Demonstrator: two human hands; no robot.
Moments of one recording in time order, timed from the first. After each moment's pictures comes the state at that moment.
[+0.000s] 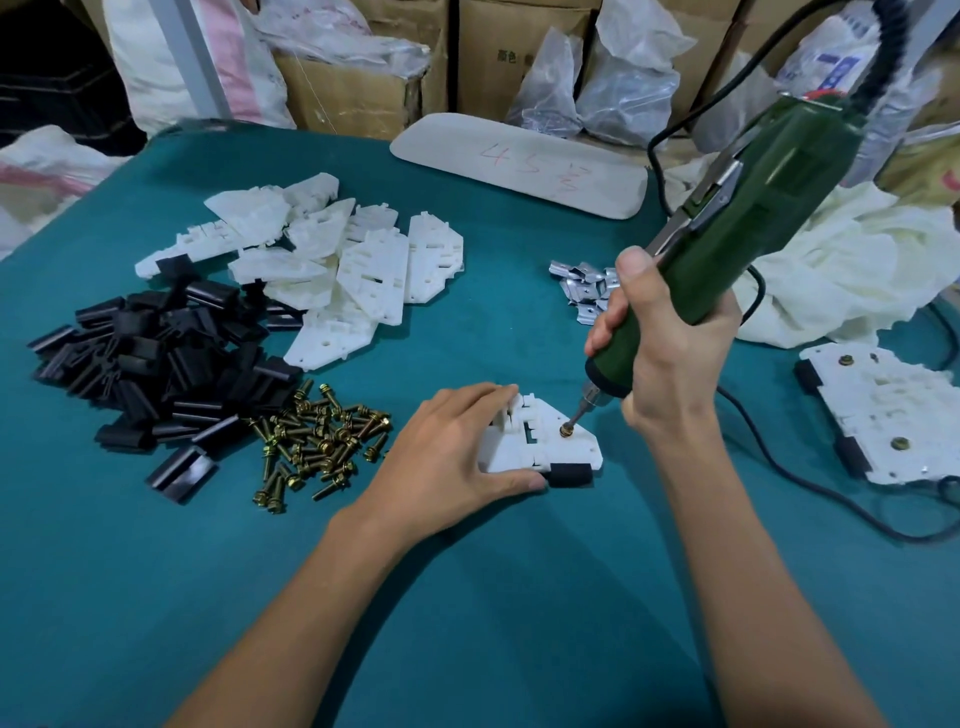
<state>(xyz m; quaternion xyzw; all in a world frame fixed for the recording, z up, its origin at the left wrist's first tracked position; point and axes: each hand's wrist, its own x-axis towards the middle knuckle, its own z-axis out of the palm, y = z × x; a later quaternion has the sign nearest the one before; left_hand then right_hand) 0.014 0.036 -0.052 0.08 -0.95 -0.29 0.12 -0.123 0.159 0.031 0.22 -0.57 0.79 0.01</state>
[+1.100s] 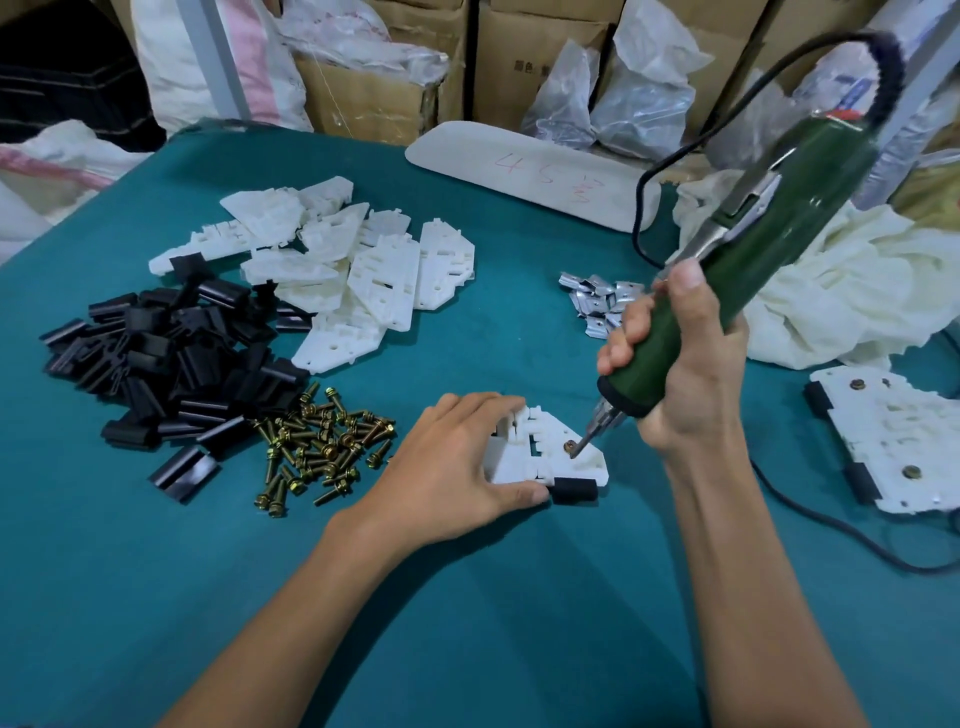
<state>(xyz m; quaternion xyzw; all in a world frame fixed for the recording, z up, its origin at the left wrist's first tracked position) 0.011 0.033 -0.051 0.09 -0.94 -0.31 0.09 -0.126 0.167 0.035 0.21 -0.51 0.82 -0.12</state>
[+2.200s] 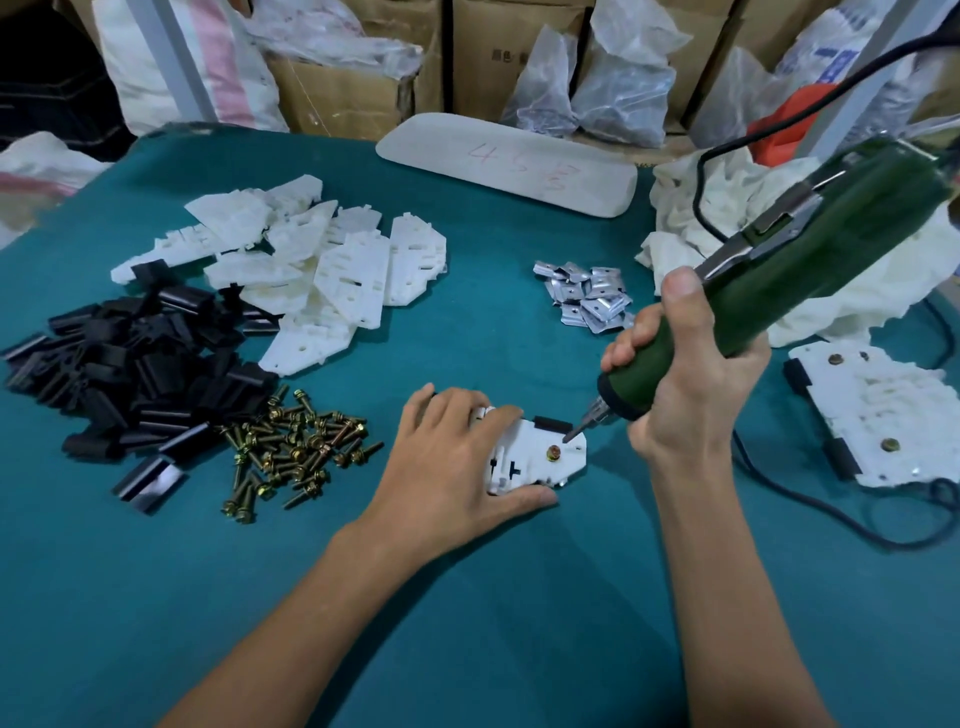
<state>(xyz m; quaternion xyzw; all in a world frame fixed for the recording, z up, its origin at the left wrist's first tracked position) 0.003 0.060 -0.057 0.08 -0.97 -0.15 0.15 -0.122 0.186 0.026 0.16 -0.50 0.85 0.02</state>
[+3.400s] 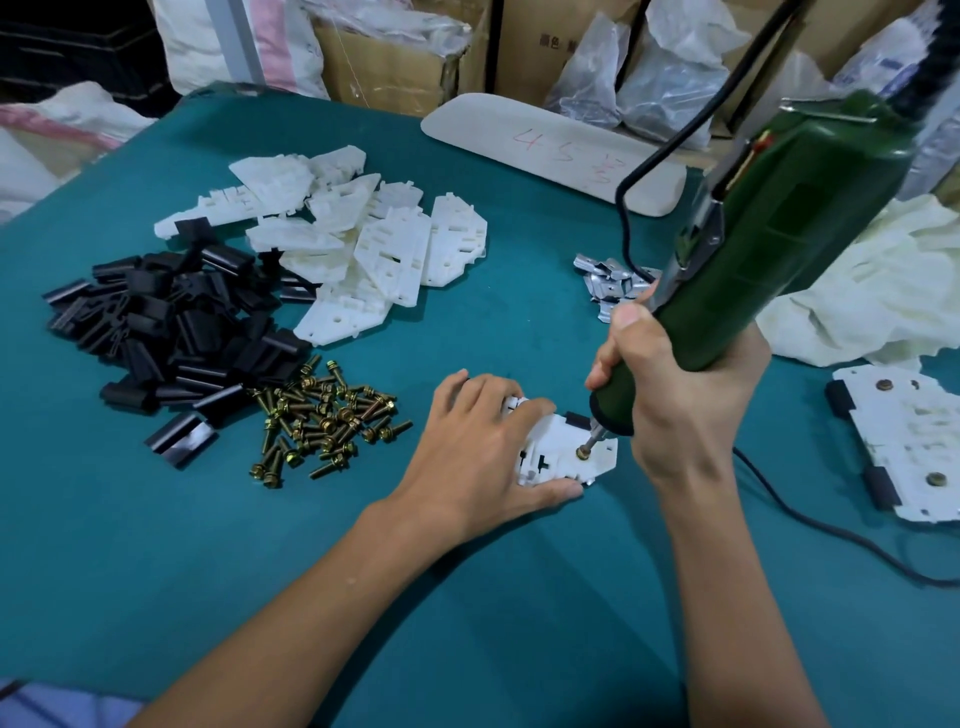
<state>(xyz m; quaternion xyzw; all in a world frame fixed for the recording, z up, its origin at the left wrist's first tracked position) 0.001 0.062 -0.053 0.11 -0.97 -0.16 0.12 -0.101 0.169 0.021 0.28 -0.62 0.73 0.04</state>
